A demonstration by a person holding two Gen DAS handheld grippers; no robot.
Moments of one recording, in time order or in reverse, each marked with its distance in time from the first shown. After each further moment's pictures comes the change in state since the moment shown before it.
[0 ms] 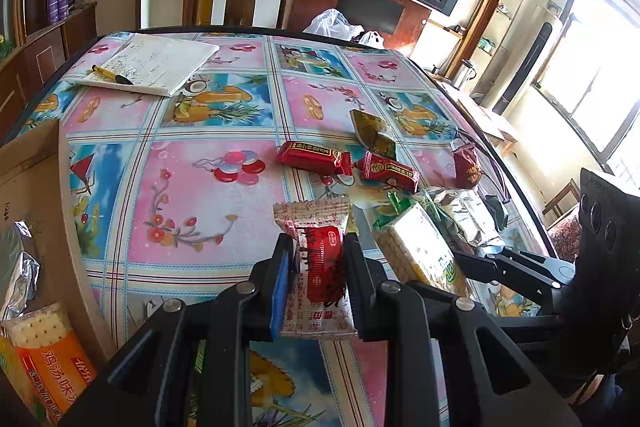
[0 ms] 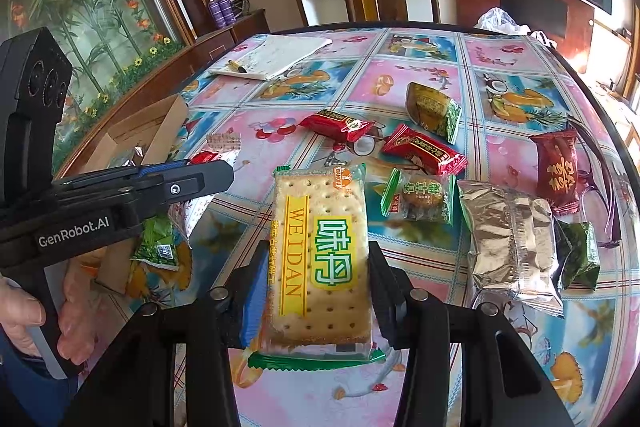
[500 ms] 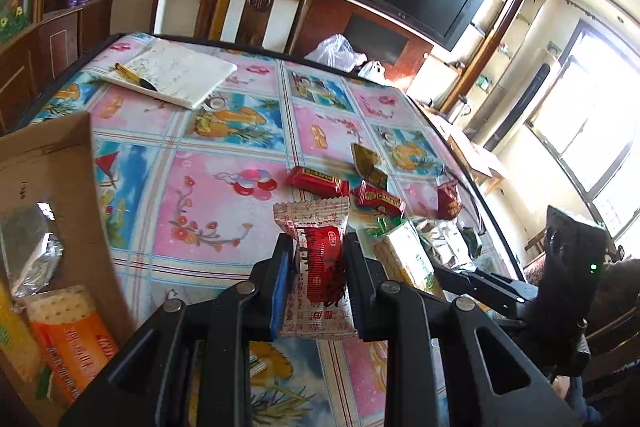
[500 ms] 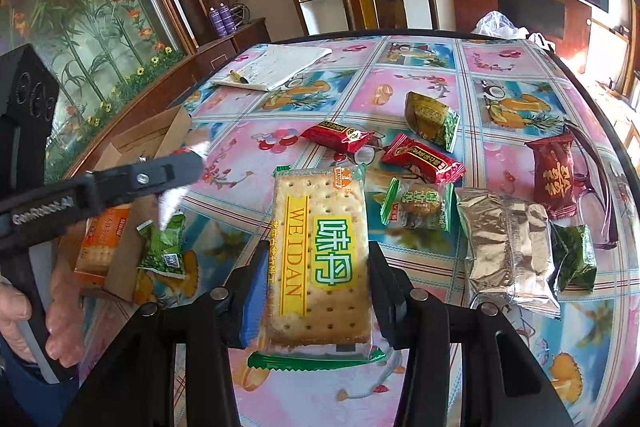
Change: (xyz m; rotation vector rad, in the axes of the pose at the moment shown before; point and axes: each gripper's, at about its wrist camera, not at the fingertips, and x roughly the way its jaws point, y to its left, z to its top) left arm -0.049 0.018 -0.002 -0.105 -0.102 -0.047; right arm -0.006 0.000 0.002 0.023 -0.028 0.019
